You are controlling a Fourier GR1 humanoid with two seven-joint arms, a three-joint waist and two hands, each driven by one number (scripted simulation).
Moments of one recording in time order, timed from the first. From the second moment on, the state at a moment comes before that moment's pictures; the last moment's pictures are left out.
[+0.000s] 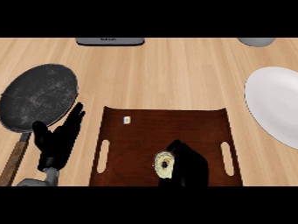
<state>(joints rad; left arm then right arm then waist) -0.02 0.26 -0.22 -1.46 0.28 0.19 0.16 -0.07 -0.01 0.77 -1.64 1.10 -0.15 1.20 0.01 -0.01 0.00</state>
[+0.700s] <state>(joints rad) -0.04 0.24 -0.22 -1.45 0.25 0.18 0.16 -0.46 -0.01 0.60 -1.37 1.09 -0.18 1.15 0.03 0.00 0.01</state>
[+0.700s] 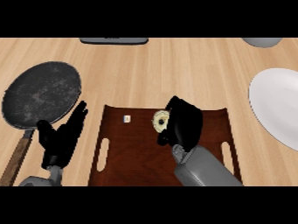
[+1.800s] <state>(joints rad) 0.01 0.24 -0.20 -1.48 0.25 0.18 0.17 -0.44 -0.02 0.20 -1.50 1.50 -0.59 1.05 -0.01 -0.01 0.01</state>
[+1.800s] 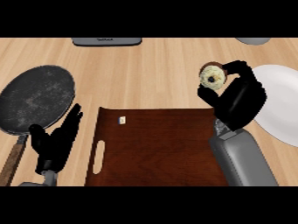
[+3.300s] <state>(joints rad) -0.02 0.21 -0.18 -1.46 0.22 0.13 0.17 -0.44 -0.50 -0.31 -0.79 0.58 -0.73 0.37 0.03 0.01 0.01</state>
